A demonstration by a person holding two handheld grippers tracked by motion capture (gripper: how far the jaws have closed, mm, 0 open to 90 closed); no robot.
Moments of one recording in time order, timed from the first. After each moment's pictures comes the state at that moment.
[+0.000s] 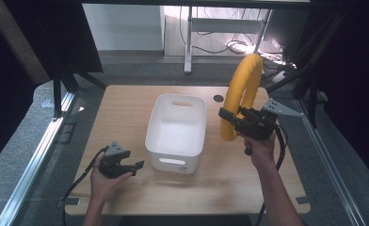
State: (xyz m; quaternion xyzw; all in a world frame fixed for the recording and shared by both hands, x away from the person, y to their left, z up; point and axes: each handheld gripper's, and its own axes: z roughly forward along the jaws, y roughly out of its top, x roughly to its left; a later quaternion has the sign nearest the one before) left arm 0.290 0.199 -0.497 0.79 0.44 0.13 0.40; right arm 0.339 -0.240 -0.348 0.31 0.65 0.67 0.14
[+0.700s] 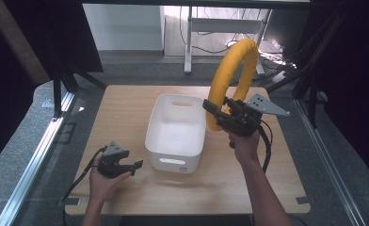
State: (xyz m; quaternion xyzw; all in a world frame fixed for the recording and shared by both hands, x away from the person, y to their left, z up) left arm 0.290 0.203 -0.497 0.79 0.44 0.13 0.40; right arm 0.330 -0.190 -0.322 0.28 0.64 0.69 0.20
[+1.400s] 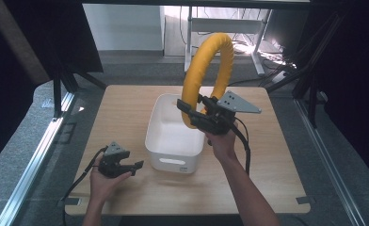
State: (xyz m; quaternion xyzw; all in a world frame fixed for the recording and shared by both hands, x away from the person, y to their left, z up) left arm 0.291 0.202 -0.499 0.79 0.45 0.13 0.40; right arm 0.330 -0.130 -0.318 0.23 0.65 0.70 0.20
